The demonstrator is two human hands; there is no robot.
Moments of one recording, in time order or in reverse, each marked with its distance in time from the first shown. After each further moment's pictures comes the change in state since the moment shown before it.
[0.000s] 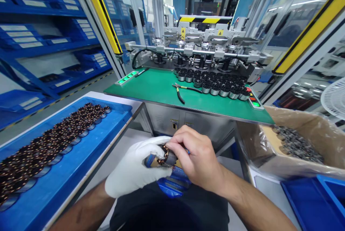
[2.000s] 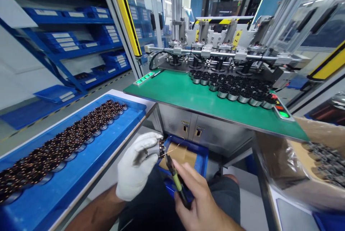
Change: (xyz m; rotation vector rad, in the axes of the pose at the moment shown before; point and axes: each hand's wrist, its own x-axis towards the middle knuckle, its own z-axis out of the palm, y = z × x) left_hand -0.035 -0.027 0.012 -0.178 0.555 -0.064; right_hand -0.081 0.006 0.042 0.044 -0.149 0.097
